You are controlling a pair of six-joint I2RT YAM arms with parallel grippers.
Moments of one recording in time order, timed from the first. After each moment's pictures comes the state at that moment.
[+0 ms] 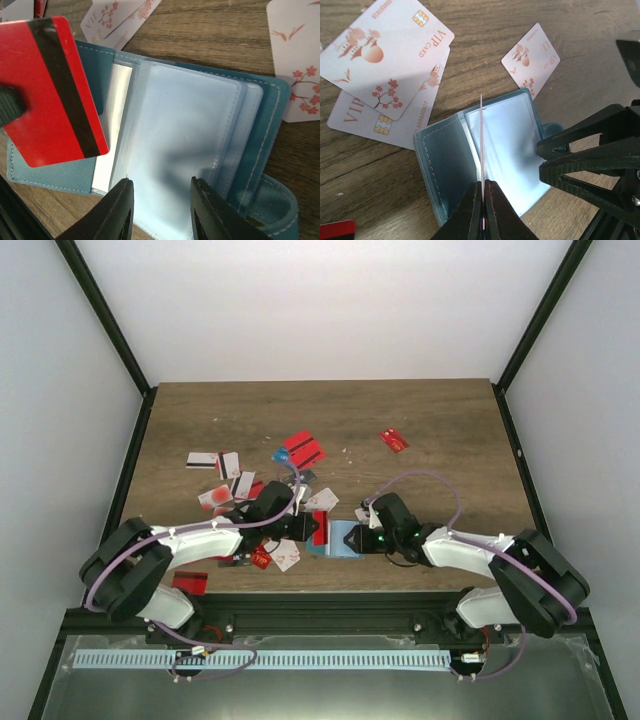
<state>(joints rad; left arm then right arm) -0.77 1.45 0.62 0.06 0.27 -0.62 0.69 1.34 0.44 0.03 -0.30 0.64</state>
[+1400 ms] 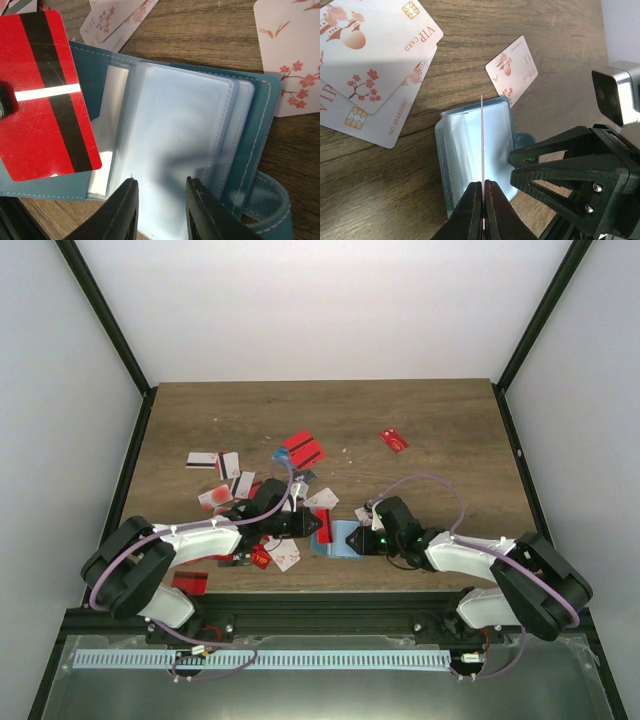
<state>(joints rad) -0.74 1.48 0.60 0.16 0.37 -0.81 0.69 1.32 0.39 0.10 -0.28 0.67</state>
